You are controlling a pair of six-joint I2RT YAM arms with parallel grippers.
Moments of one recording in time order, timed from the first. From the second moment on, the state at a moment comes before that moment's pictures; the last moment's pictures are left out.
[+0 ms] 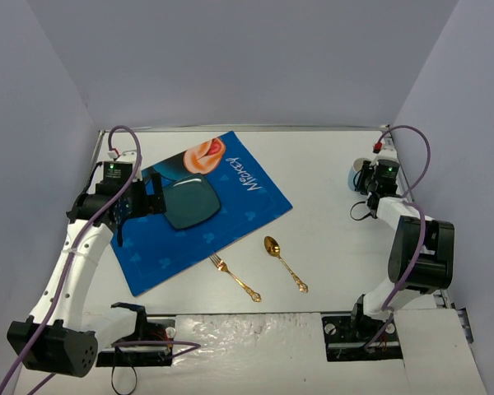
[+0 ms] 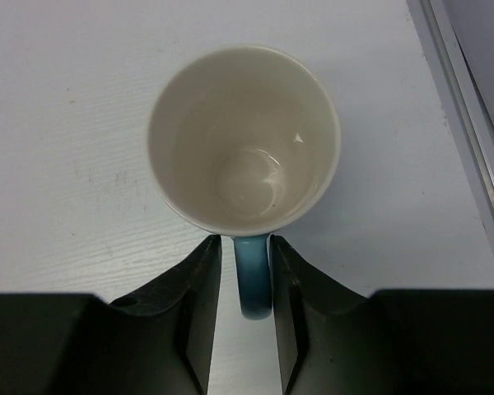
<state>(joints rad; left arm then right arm) -0.14 1.10 1.17 -0.90 -0.06 -0.26 -0.18 1.61 0.83 0.25 0.00 0.05</state>
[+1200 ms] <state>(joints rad) -0.14 1.04 1.11 -0.89 -0.10 -0.26 0.33 1.71 1.30 0.17 -0.08 -0.06</state>
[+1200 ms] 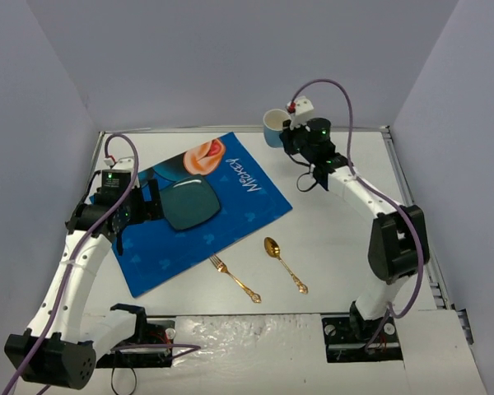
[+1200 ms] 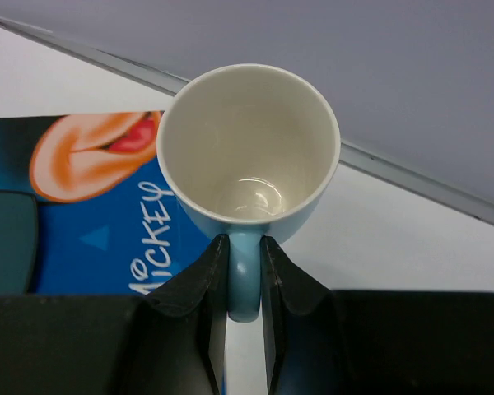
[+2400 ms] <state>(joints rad) -0.14 0.89 0.81 -0.70 -0.17 -0.28 0.46 2.45 2.04 0.10 -0.32 -0.14</state>
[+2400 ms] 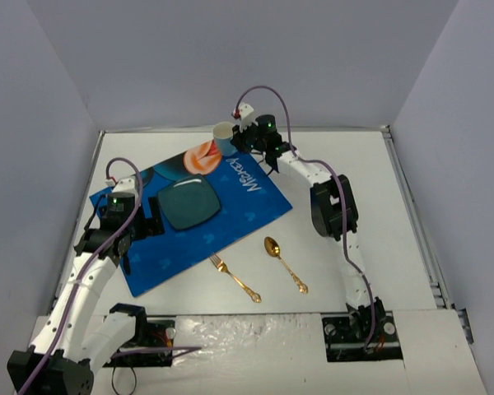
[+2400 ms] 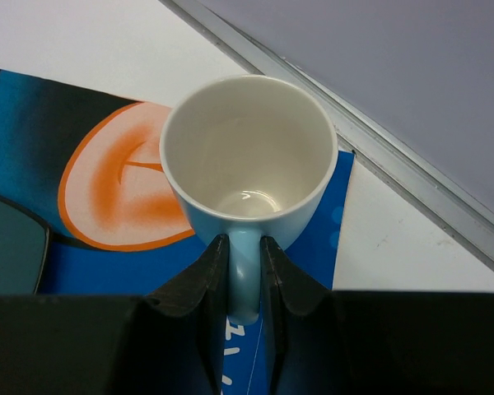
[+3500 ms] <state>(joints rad) -0.14 0.88 0.80 -0.69 -0.17 -0.28 0.41 2.28 1.62 0.26 -0.33 -0.15</state>
